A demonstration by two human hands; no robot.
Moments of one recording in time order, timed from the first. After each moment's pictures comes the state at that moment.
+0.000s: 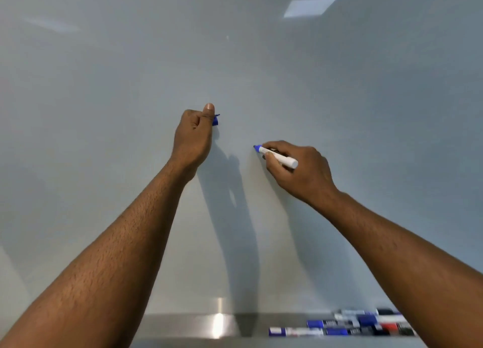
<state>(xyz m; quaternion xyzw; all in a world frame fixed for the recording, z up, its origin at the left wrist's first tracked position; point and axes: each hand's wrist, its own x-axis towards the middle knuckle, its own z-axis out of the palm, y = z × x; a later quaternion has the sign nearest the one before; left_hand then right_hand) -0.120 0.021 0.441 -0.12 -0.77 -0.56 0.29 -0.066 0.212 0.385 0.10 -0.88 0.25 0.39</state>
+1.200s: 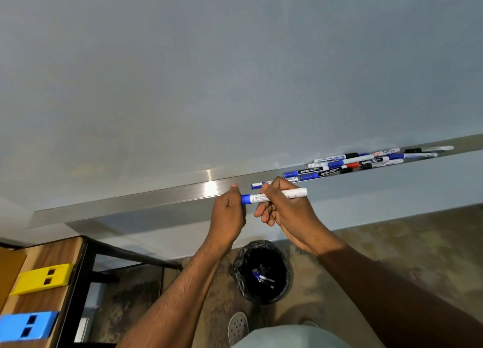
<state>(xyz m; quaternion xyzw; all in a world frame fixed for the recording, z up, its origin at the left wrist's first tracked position) 0.034 0.046 0.102 -0.01 -0.79 -0.61 -0.11 0.080 0.175 0.129 -0.11 -0.64 0.76 0.01</state>
